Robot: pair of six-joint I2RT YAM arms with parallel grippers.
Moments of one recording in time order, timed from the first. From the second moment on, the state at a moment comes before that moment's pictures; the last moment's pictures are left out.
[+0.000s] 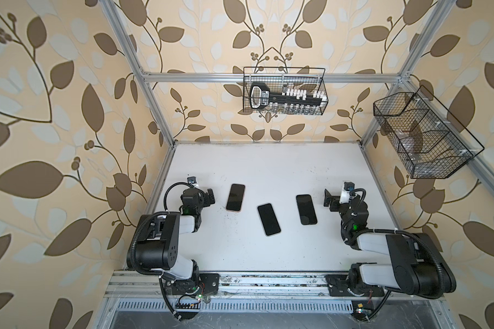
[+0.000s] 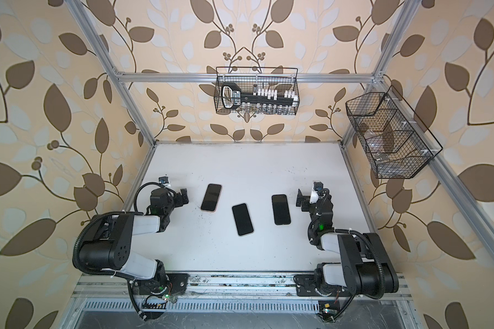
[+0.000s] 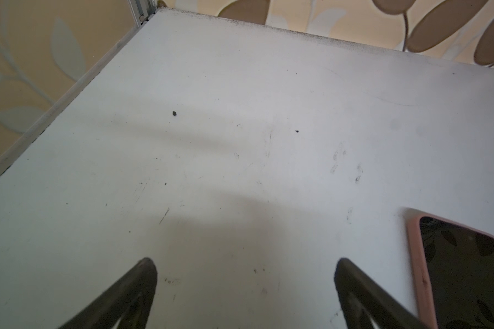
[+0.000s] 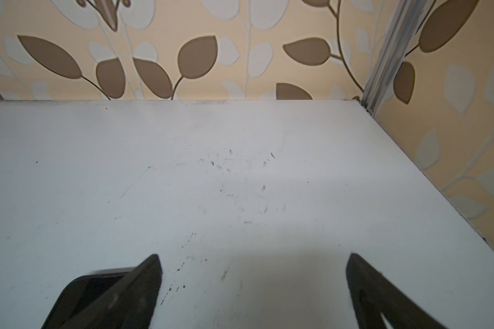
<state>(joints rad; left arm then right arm) 0.06 1.50 0.38 0.62 -0.06 -0.15 0.02 1.35 0.19 0.91 0.10 -0.01</state>
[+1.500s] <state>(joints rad) 0.01 0.86 0.97 -0.71 0.10 -0.54 0.53 1.03 0.77 -0.27 0.19 0.24</state>
